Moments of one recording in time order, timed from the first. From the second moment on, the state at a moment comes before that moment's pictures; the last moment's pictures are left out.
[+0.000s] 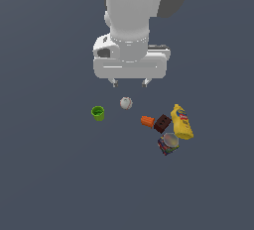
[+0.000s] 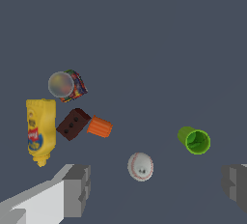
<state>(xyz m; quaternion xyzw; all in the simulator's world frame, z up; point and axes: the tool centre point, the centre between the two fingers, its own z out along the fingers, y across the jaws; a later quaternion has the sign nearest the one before) -0.006 0.010 0.317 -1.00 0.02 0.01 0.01</state>
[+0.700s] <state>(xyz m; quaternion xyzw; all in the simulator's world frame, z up) -0.001 -0.024 0.315 -1.00 0.04 0.00 0.01</state>
